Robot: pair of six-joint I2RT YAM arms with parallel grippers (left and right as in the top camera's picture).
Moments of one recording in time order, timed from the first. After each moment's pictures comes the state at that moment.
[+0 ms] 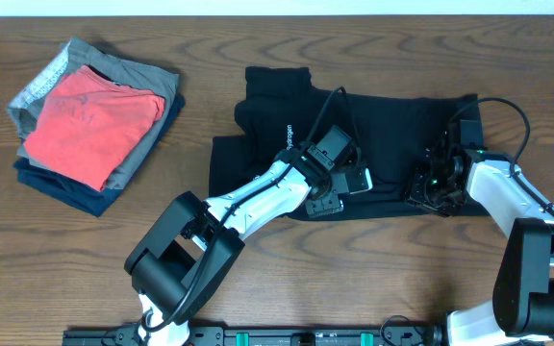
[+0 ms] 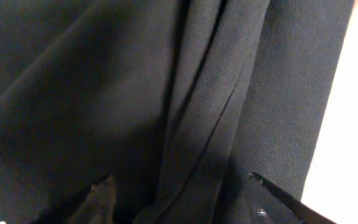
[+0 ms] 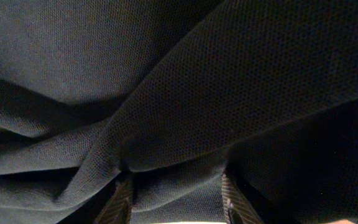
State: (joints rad) left arm -0.78 1.95 1.26 -0.52 0.08 0.59; right arm -0.07 1.69 0.89 -0.69 -0.21 0.28
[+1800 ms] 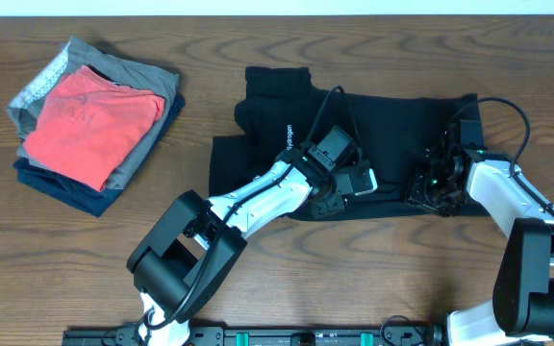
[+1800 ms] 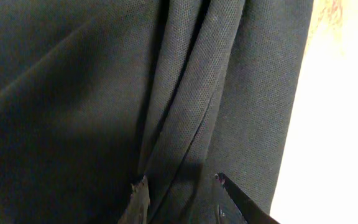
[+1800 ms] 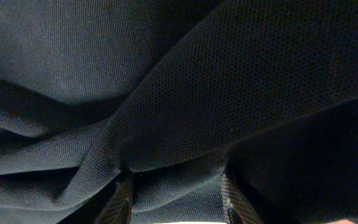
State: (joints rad) left arm -0.78 1.96 1.26 -0.50 0.18 0.54; right arm -0.07 1.69 0.89 -0.69 -0.21 0.28
